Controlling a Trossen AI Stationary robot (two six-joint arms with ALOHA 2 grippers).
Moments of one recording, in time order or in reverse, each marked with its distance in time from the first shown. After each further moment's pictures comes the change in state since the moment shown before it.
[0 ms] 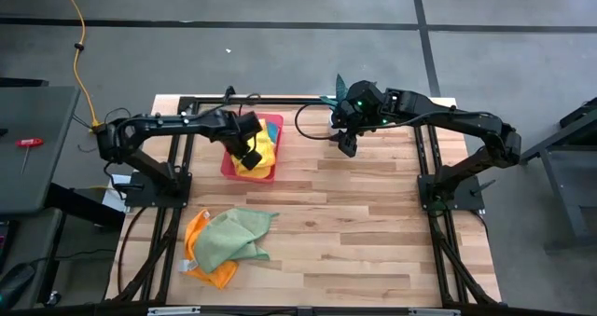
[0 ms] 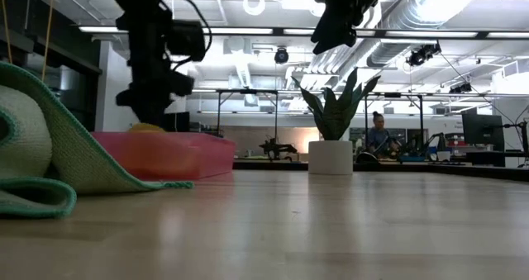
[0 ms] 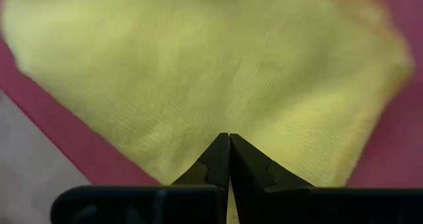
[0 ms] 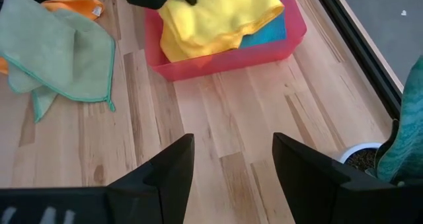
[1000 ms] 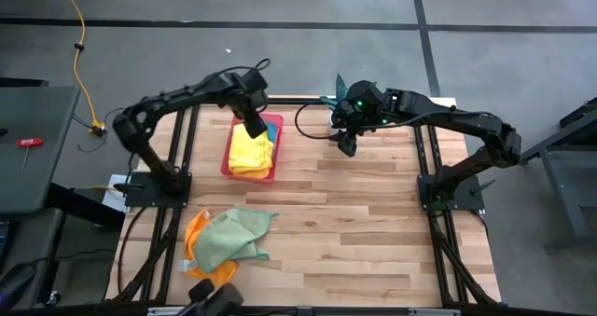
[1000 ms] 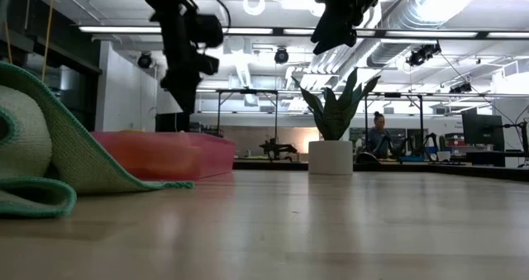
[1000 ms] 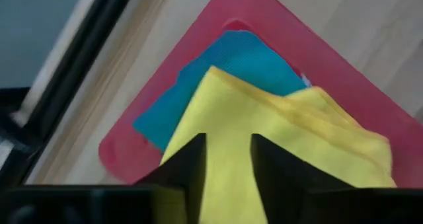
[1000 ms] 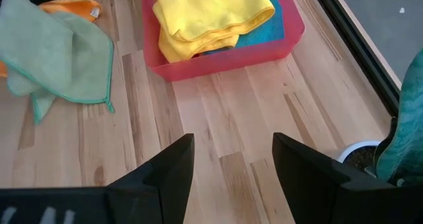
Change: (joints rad) left arm 0.219 0.169 0.408 -0.126 0.030 0.466; right arm 0.000 0.000 0.000 0.000 0.006 0.013
